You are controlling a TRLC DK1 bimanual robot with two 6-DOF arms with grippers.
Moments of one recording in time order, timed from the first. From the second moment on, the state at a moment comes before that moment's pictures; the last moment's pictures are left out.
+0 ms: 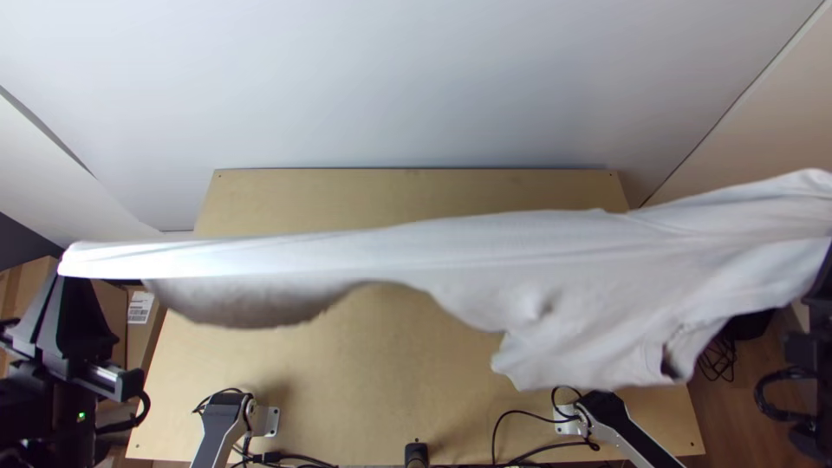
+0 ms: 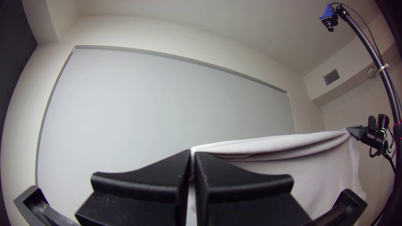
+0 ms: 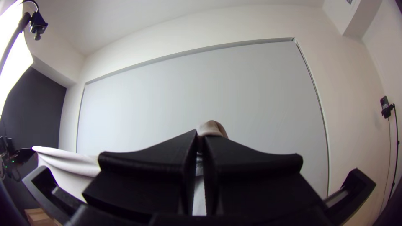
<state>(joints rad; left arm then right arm) 0.03 0.38 1.25 -0.21 0.14 -0.17 0.48 0.63 1.58 -0.31 0.25 -0.04</state>
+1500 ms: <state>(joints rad) 0.05 1.68 0.89 0.36 0.12 -0.34 0.37 1.78 1.14 0.33 0.28 0.28</state>
